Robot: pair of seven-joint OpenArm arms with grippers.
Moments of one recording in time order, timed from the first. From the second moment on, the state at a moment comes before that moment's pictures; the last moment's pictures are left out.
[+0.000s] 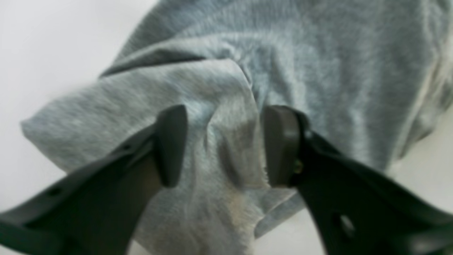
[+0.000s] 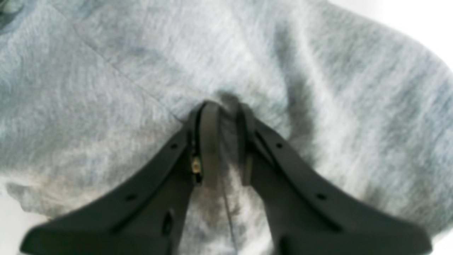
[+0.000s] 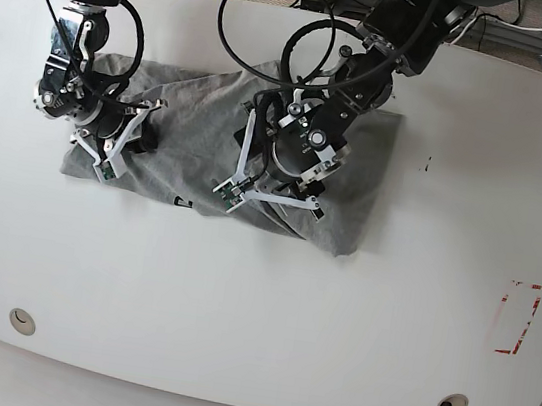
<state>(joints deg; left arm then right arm) -9.4 6.0 32.0 98.2 5.4 -17.8 72.5 -0.9 18.8 11.5 78.3 21.8 40.4 -50.0</state>
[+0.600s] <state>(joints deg) -11.2 6.3 11.9 106.9 -5.4 -17.8 65.8 -0.9 18.6 11.5 78.3 21.8 40.4 -50.0</state>
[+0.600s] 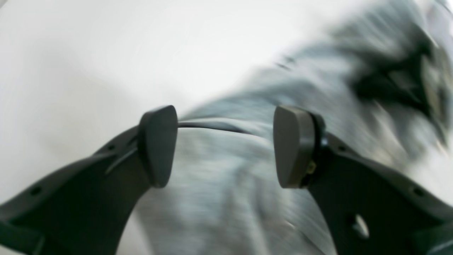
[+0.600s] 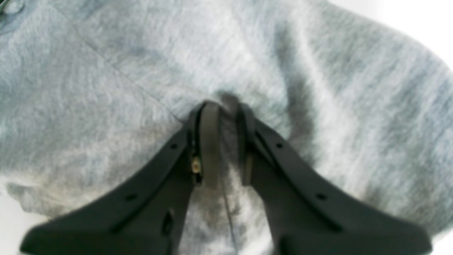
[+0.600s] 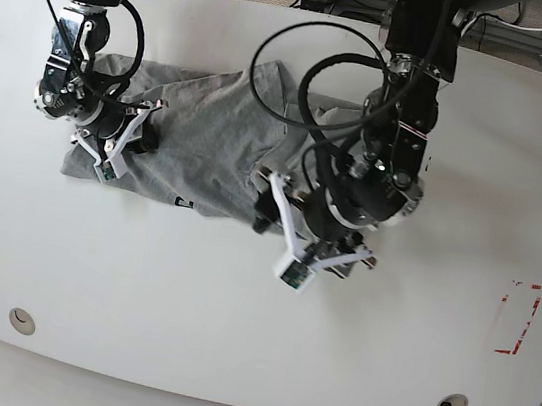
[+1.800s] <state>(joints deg) -14.8 2.6 7.6 75.6 -10.6 -17.7 48.4 -0.9 18.5 11.5 78.3 21.9 40.4 -49.9</state>
